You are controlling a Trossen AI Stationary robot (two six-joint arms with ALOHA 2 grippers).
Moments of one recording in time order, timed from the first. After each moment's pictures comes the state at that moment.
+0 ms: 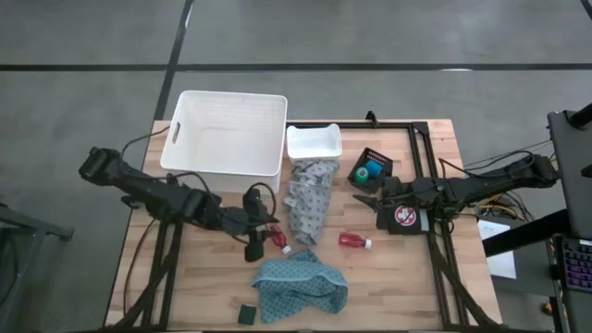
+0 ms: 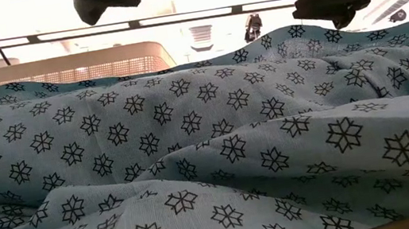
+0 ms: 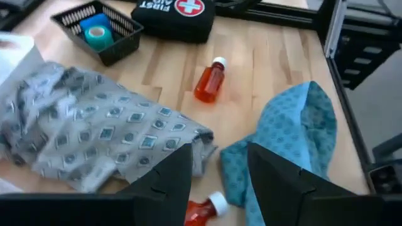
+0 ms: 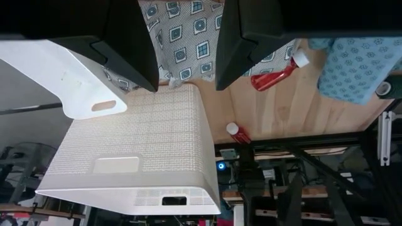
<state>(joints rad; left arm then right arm) -0.38 1.34 1.02 -0.35 -0.33 -0.39 0.19 0.76 0.35 0.22 0.39 0.11</state>
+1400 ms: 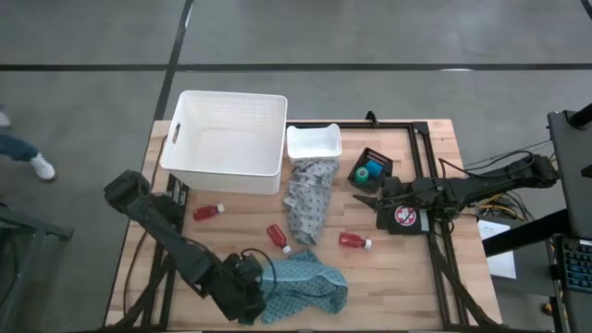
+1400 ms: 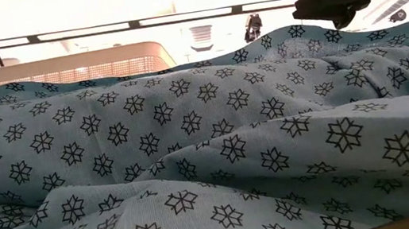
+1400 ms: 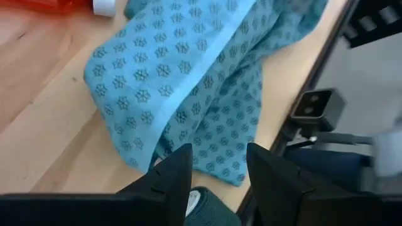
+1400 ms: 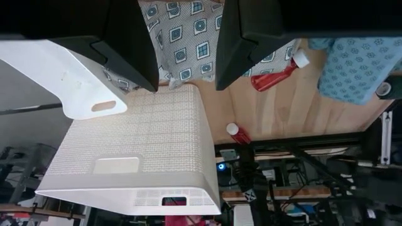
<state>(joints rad) -0.75 1.73 1.28 -0.67 -0.29 -1.37 0.19 0.76 0.35 0.21 0.39 0.11</state>
